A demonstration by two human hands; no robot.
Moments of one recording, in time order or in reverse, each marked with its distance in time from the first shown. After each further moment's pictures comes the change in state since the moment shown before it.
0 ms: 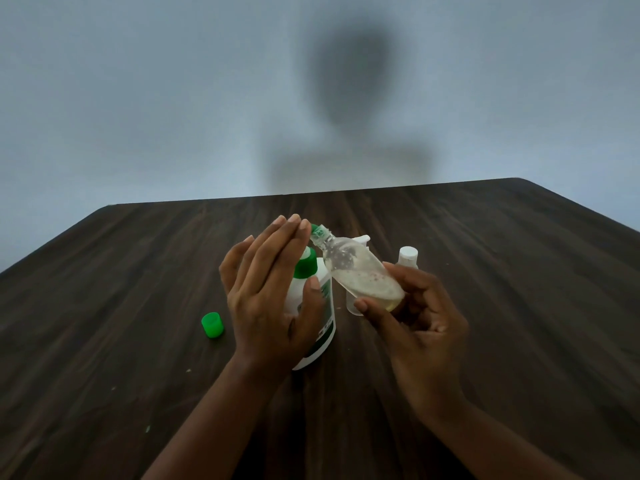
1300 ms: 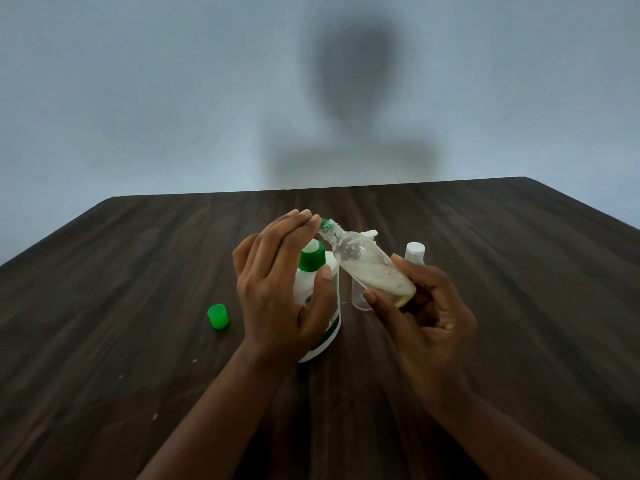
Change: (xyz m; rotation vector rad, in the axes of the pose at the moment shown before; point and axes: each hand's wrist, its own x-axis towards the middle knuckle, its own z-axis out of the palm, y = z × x) left_hand 0.007 0.006 -0.004 -0.083 -0.015 -0.085; right_hand 0.002 0.005 -0.001 0.012 -0.028 -0.087
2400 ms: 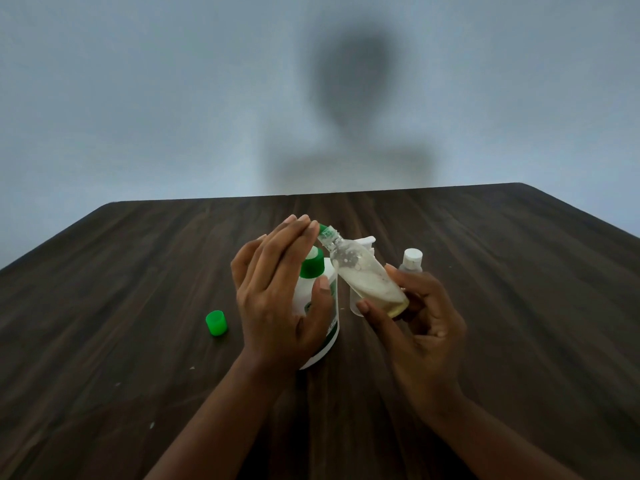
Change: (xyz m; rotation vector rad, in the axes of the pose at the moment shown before) left_hand -0.004 -0.002 0.004 0.005 0.024 0.039; right_hand 0.001 0.003 0.003 0.001 -0.023 -0.011
